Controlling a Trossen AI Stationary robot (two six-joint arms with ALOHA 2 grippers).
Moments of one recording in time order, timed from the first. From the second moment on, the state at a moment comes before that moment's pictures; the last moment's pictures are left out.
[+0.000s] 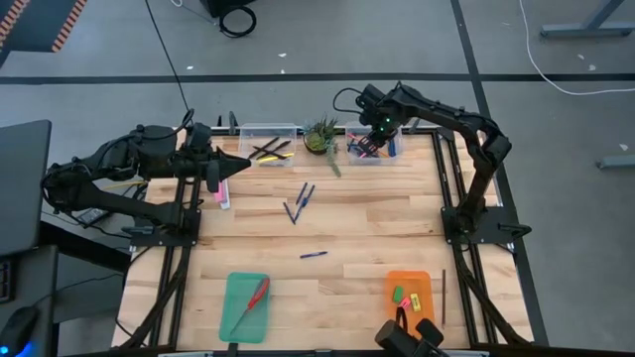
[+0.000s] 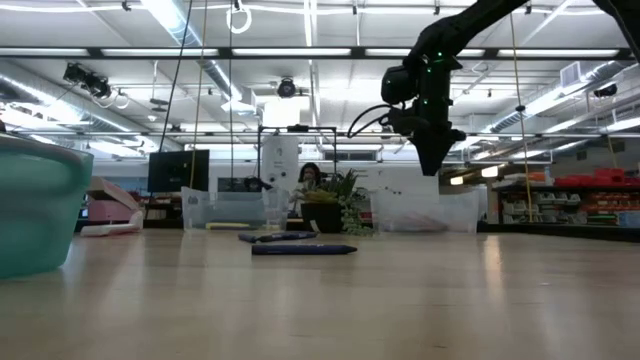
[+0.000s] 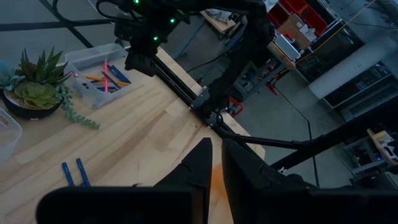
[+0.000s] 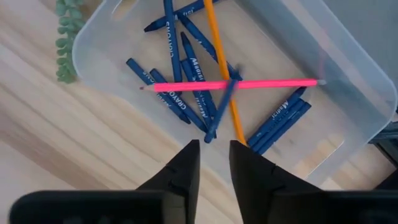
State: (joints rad) left arm 0.03 0.90 1.31 -0.68 -0.18 -0.75; right arm -0.73 1.79 1.51 -1.12 0.04 0.12
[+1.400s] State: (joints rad) left arm 0.04 0.94 1.31 -0.69 -0.28 -0.59; right arm 0.15 1.89 1.52 -0.58 0.02 0.28
